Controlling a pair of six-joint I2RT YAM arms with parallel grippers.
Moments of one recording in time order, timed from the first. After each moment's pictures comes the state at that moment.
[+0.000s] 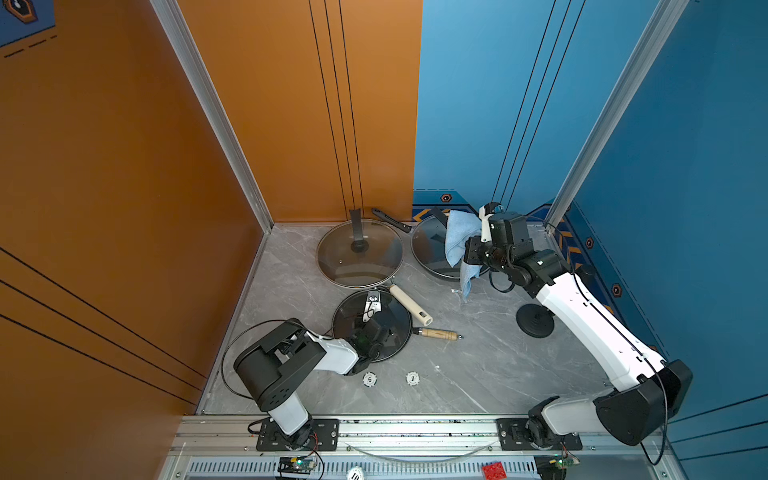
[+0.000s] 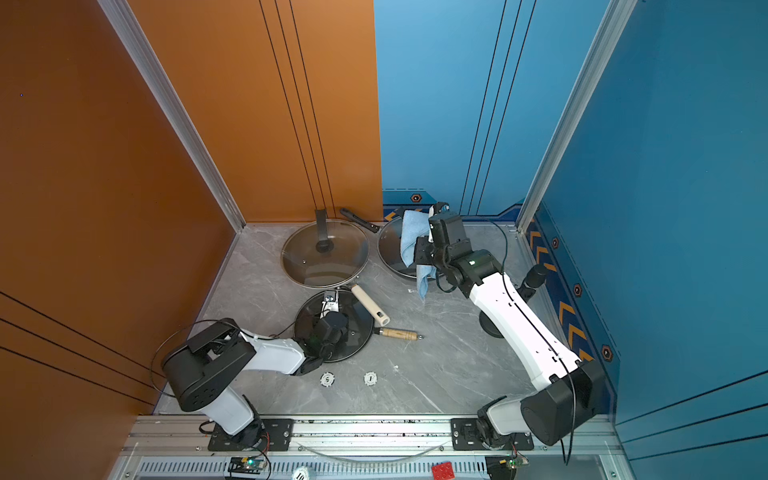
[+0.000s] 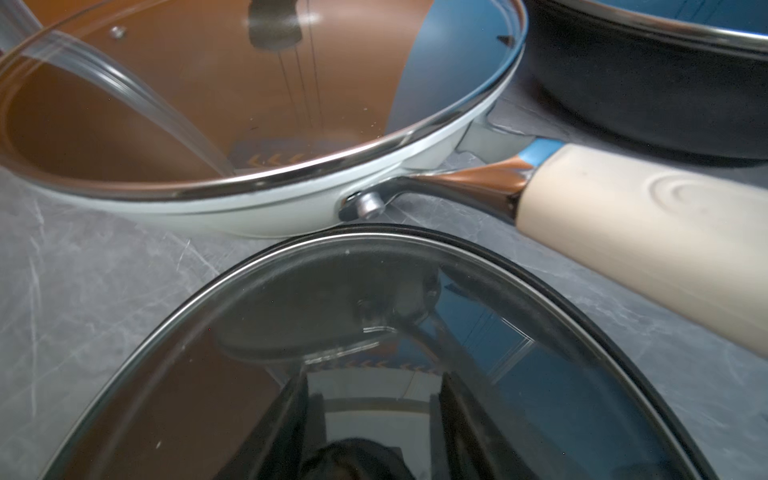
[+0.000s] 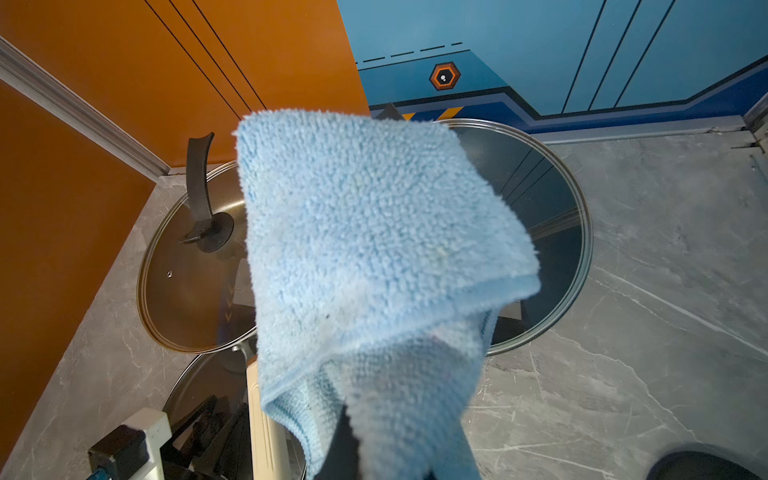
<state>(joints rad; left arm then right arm) -0.79 1.65 0.48 0.57 -0.70 -0.39 0.45 1.40 1.45 -0.64 0.11 0.39</state>
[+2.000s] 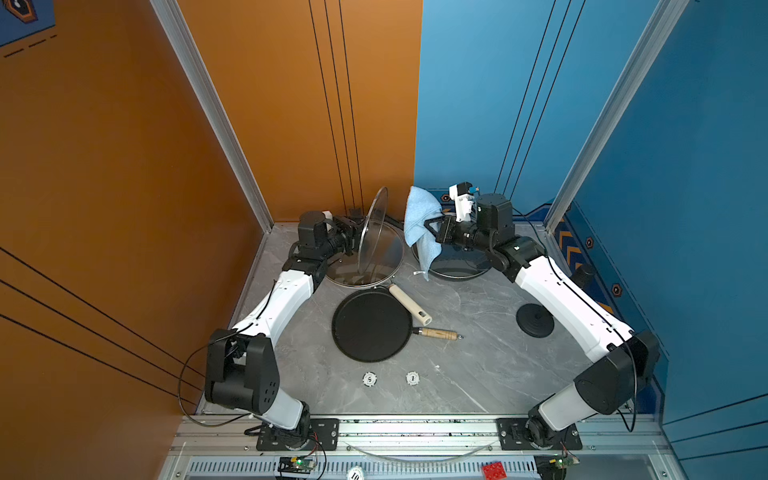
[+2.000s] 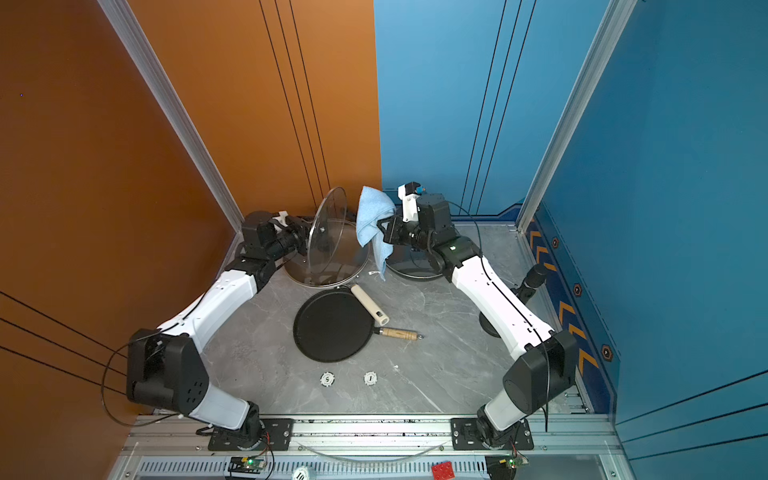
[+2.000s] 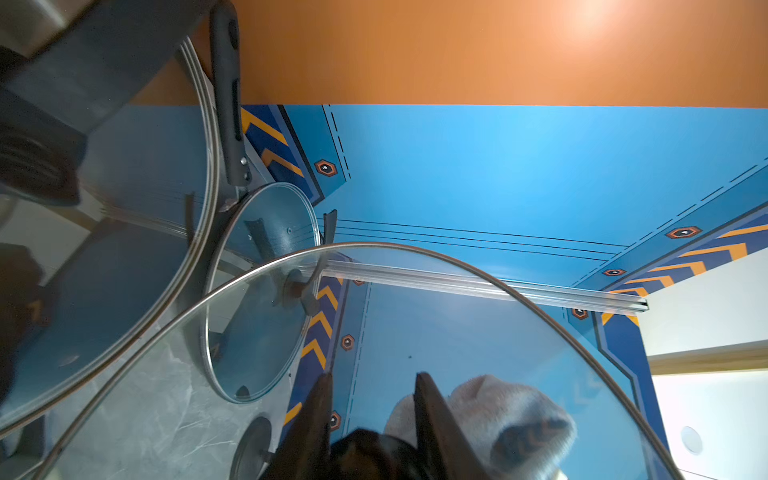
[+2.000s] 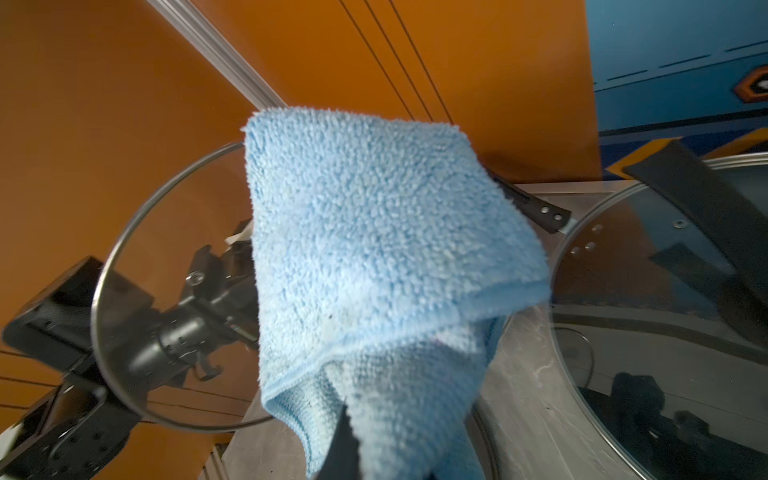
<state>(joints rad) -0.19 1.56 1.22 0.19 0.46 -1.56 0.50 1.57 1.57 -0.30 -0.36 0.56</state>
